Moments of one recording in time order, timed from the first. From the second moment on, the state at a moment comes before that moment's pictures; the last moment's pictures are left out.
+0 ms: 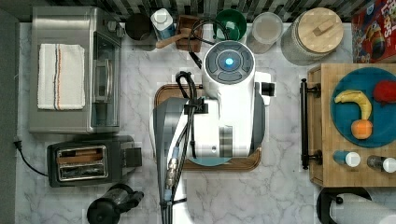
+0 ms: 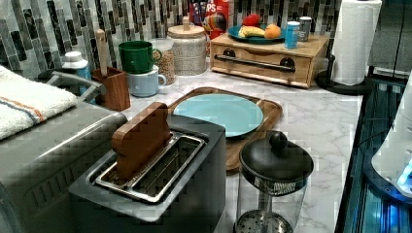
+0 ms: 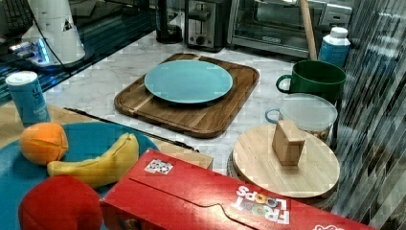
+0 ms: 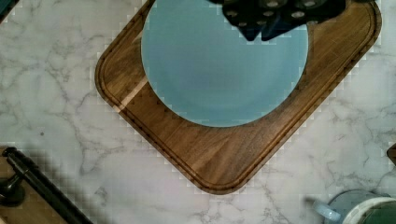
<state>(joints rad) -0.03 0.04 0.02 -1.87 -0.06 0.26 0.08</state>
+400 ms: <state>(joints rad) -0.03 0.04 0.02 -1.89 -0.06 0.26 0.08</state>
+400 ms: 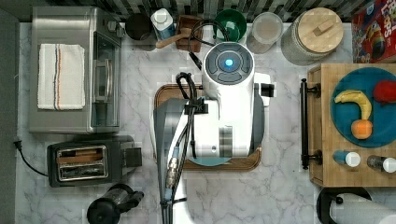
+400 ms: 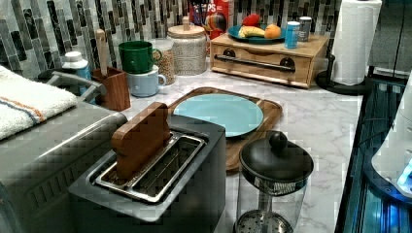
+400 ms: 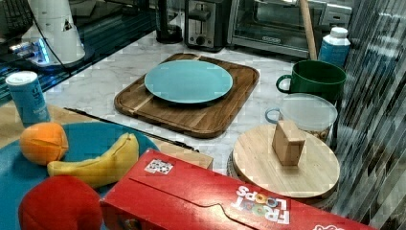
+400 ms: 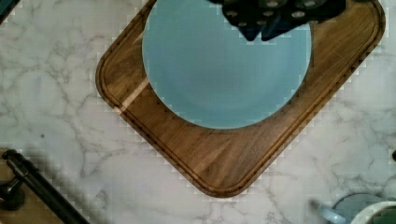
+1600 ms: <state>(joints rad) 0.05 -0.10 0.16 -2.10 -0.06 0.31 0.66</state>
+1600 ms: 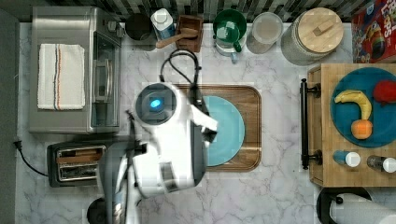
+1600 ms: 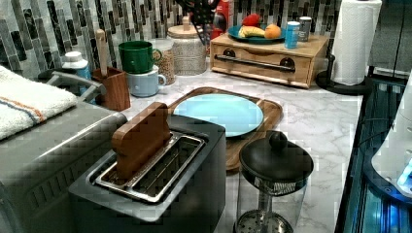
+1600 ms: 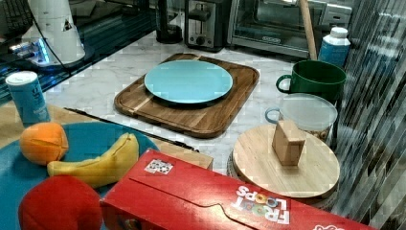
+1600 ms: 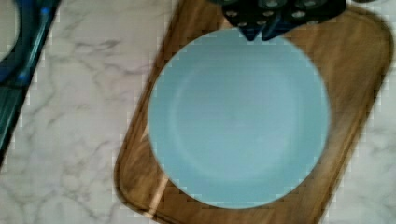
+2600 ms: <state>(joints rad) 0.08 -0.15 0.45 -2.06 0.11 0.29 0.94</state>
